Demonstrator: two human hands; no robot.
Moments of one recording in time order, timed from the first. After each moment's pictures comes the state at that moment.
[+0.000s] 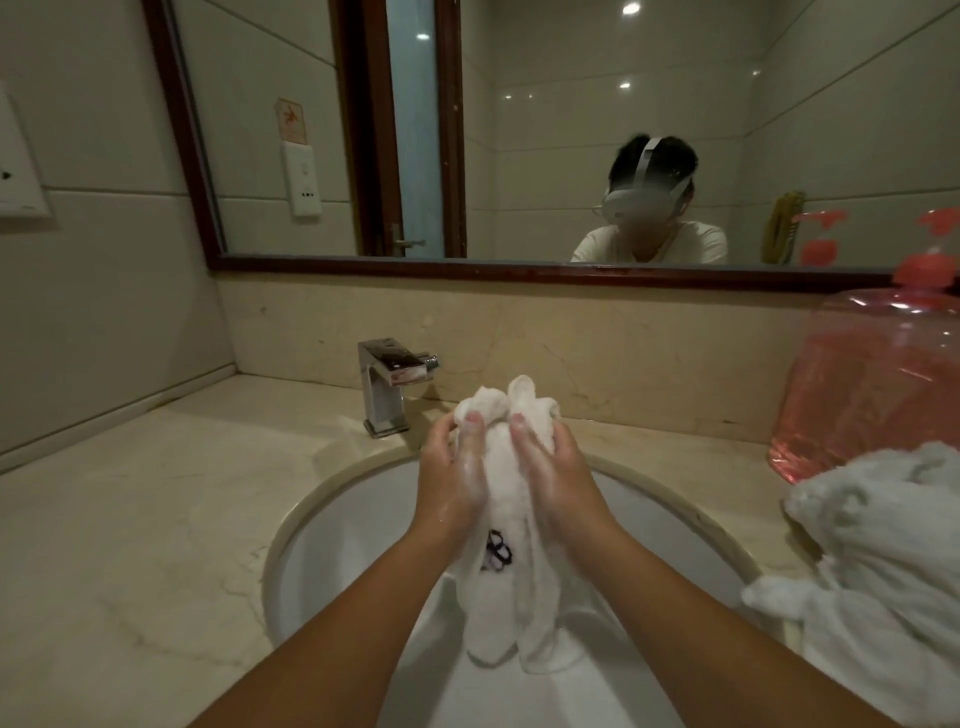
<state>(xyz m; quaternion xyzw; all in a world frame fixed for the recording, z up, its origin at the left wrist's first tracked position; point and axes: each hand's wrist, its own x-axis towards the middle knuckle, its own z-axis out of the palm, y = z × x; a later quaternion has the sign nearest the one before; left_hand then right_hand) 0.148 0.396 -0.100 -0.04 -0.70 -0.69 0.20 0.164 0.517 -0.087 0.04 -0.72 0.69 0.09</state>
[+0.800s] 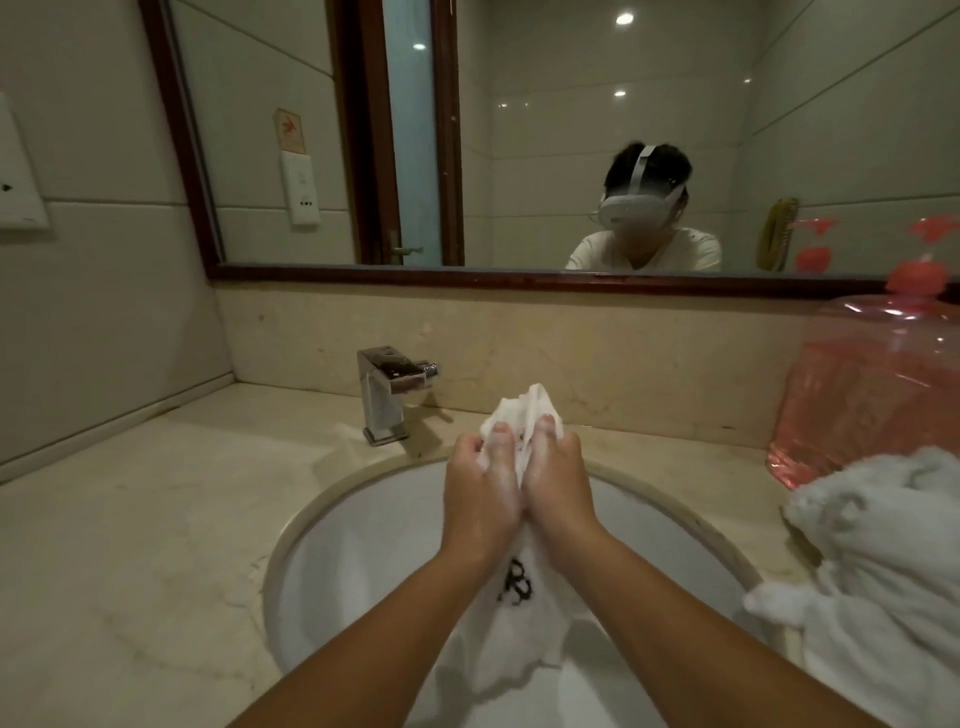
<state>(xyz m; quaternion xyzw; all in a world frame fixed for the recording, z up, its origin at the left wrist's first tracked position) 0.166 0.424 -0.089 0.00 -0.73 -0.65 0.22 0.157 0.495 -0.076 -0.09 -0.73 0.67 0.13</state>
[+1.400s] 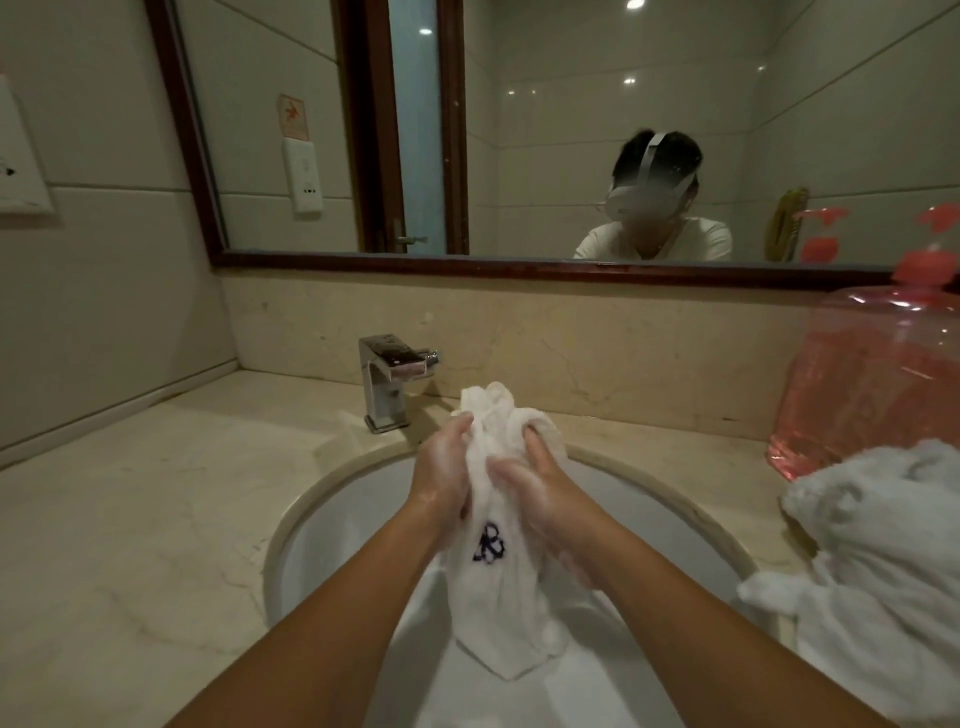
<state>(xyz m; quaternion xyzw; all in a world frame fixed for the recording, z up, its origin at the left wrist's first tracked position) 0.148 0.392 -0.084 0.06 -0.61 -0.79 0.01 0.147 0.514 -0.113 -0.01 -0.77 0.64 -0.07</state>
